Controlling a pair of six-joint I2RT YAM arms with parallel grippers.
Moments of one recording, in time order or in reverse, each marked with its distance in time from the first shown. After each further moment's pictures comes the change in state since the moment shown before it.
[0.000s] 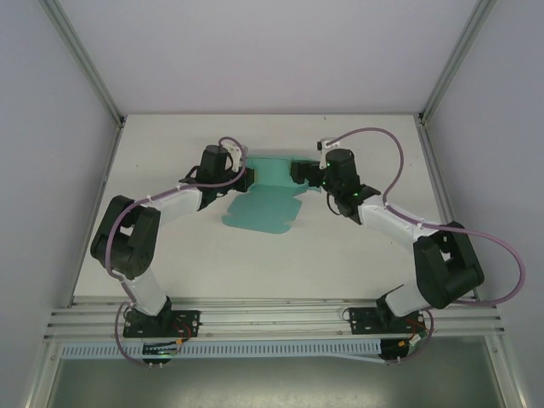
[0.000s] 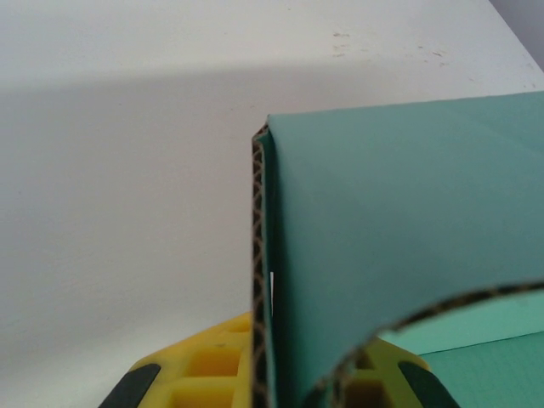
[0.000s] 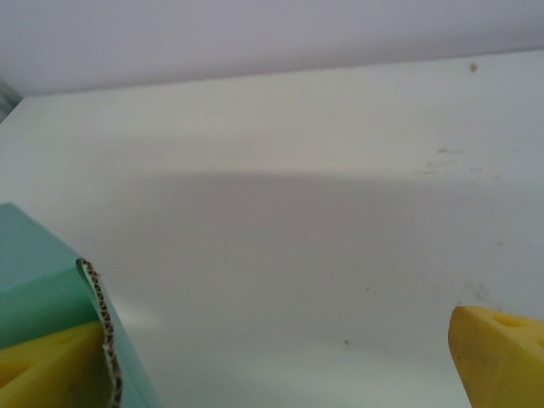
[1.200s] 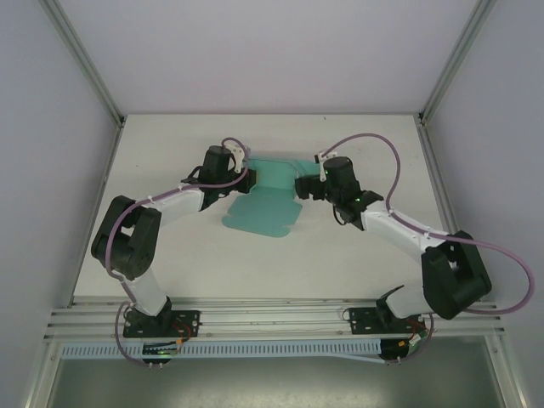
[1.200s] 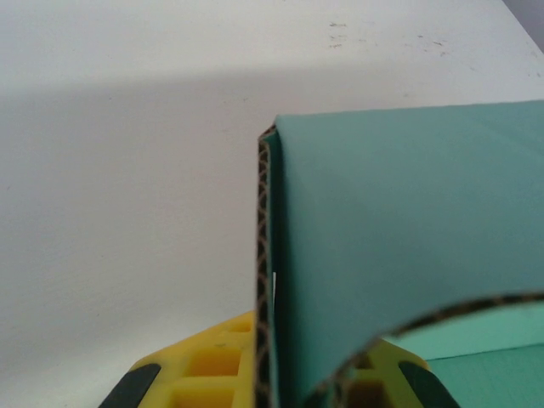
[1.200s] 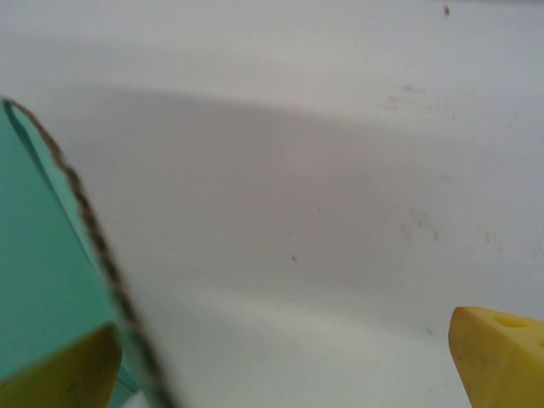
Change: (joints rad) left arm -0.018 0.000 0.006 -0.019 -0.013 0.012; right arm 0.021 -0.056 -0.013 -0.204 0.034 -0.136
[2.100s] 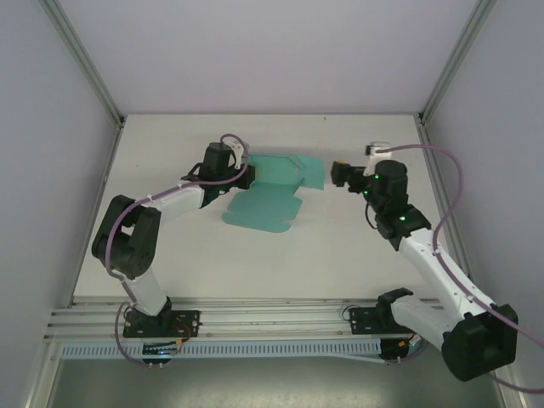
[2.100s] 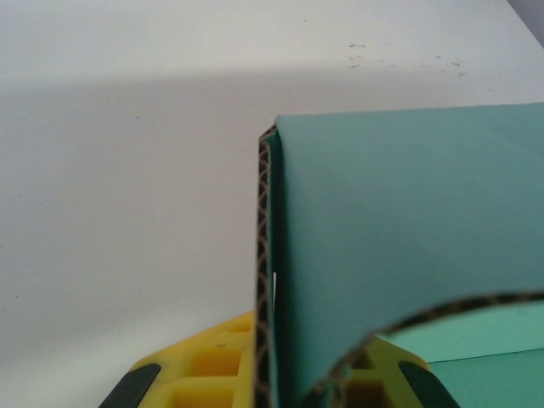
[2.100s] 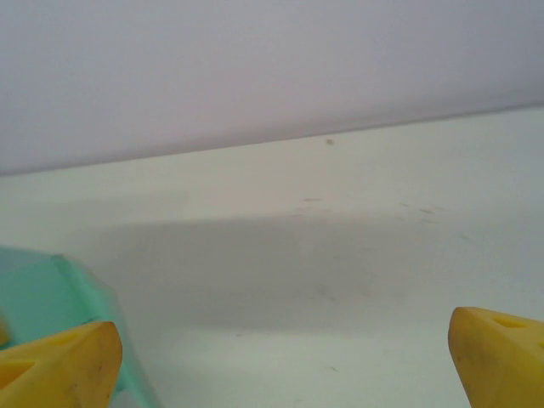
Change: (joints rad) left arm 0.003 0.005 0.035 -0.024 -0.043 -0.019; right arm -0.245 -0.417 -0.109 -0.060 -0.061 0.089
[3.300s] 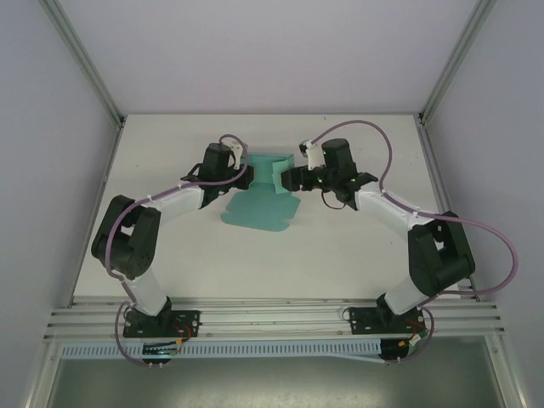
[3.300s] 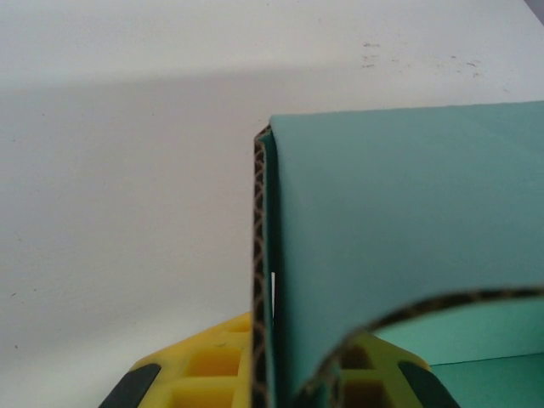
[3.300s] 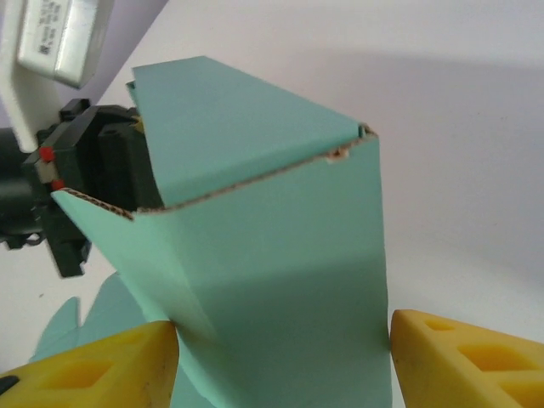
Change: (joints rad) left arm 0.000 -0.002 -0.008 -0.002 -0.027 0.000; right arm 0.190 0.567 0.286 0.026 -0.495 -0.020
